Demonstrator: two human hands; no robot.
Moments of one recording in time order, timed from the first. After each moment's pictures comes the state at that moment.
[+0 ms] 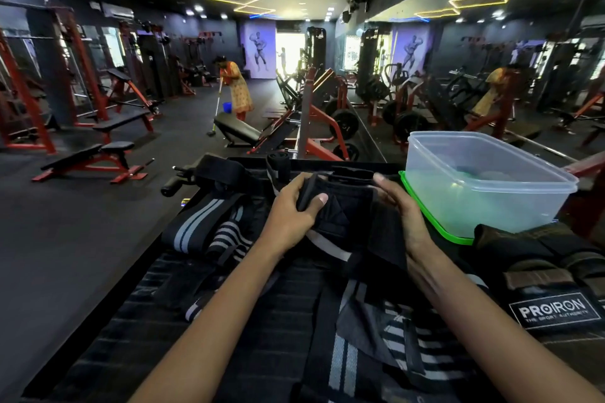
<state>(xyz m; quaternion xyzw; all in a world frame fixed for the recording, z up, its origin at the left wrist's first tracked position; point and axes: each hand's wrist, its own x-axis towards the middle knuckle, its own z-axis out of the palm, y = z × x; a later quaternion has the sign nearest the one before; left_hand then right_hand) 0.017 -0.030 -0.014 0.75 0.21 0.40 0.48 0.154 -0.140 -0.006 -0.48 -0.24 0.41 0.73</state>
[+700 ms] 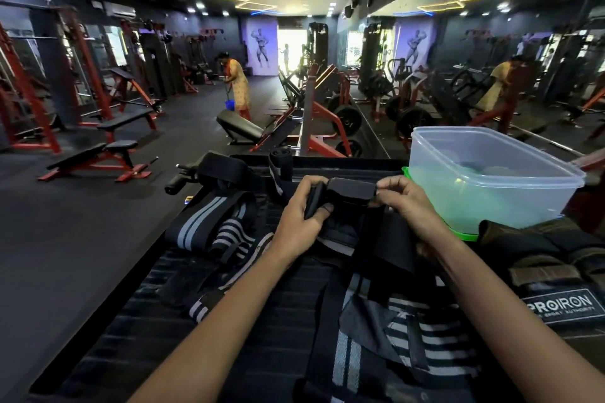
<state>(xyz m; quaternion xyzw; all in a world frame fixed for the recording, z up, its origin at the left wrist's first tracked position) 0.021 -0.039 -0.028 0.75 0.16 0.40 0.50 0.175 -0.144 0.003 -0.60 -0.38 0.26 0.66</state>
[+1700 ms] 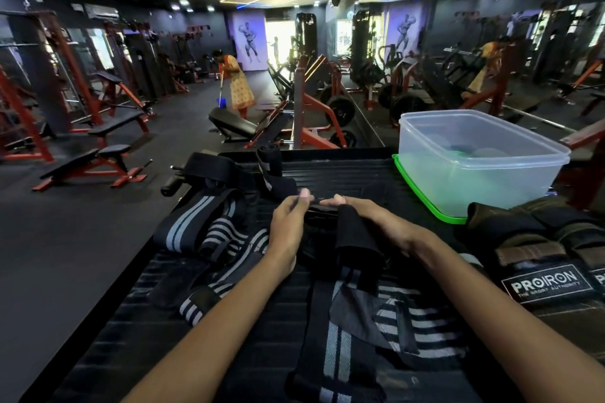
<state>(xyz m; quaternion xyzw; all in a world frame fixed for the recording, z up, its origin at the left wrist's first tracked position) 0.042 -0.037 -0.056 0.56 0.34 0.41 0.63 0.165 -0.144 -0.018 -0.57 -0.52 0.43 0.47</state>
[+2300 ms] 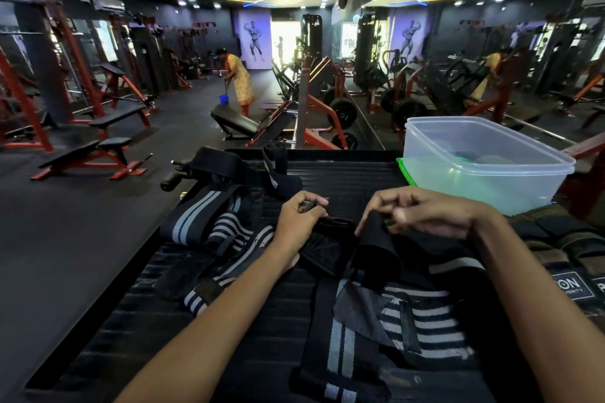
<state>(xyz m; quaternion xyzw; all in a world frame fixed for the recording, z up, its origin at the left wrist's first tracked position) 0.036 -0.042 -0.045 0.63 0.30 0.39 0.60 0.209 -0.180 0.021 -0.52 -0.61 0.48 0.36</state>
